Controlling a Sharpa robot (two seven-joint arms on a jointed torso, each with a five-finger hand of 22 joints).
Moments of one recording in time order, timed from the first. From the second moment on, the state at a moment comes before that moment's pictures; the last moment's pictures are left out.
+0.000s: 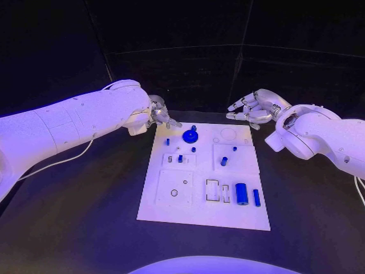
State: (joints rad) left arm 1.36 -0.55 -0.04 1.07 -1.02 0.17 -0.52; left_hand 1.05 -0.03 -0.04 0.23 0.05 0.86 0.06 0.56 0.57 1.29 -0.01 1.15 0.99 1.47 -0.09 1.57 1.31 0.08 1.47 0.01 1.29 1.26; right arm 1.28 -0.76 -0.02 1.39 -0.86 -0.30 -0.01; right_hand 1.34 -0.04 -0.03 0.17 0.34 0.86 0.16 0.16 0.07 1.19 0.07 1.11 0.99 1.47 0.00 1.36 1.23 0.12 1.19 0.11 1.25 0.89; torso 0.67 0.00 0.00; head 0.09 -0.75
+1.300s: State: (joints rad) left arm 1.34 -0.46 -0.08 0.91 -1.07 0.32 -0.52; left_hand 1.09 0.00 -0.07 0.23 0.05 0.88 0.06 0.56 0.56 1.29 -0.01 1.15 0.99 1.47 -0.09 1.57 1.31 0.08 1.47 0.01 1.29 1.28; right arm 1.28 -0.75 -0.02 1.39 -0.86 -0.30 -0.01; right_hand 1.34 -0.04 -0.03 0.17 0.34 0.86 0.16 0.17 0.07 1.19 0.07 1.11 1.00 1.47 0.00 1.36 1.23 0.12 1.19 0.11 1.25 0.89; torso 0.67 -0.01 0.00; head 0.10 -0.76
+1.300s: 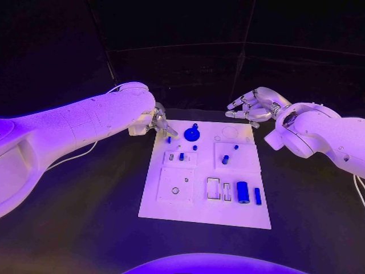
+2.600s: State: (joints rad) left arm 1.33 -0.45 -0.08 0.91 -1.04 0.36 -0.52; left_hand 1.21 0.09 -0.05 0.17 0.05 0.90 0.06 0.56 0.53 1.29 -0.01 1.15 0.99 1.47 -0.09 1.57 1.31 0.08 1.47 0.01 1.29 1.28; right arm 1.28 -0.74 -0.02 1.39 -0.86 -0.30 -0.01; right_hand 1.34 -0.03 -0.03 0.17 0.35 0.86 0.16 0.17 0.07 1.19 0.07 1.11 1.00 1.47 0.00 1.36 1.23 0.12 1.19 0.11 1.25 0.89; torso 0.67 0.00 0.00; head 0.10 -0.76
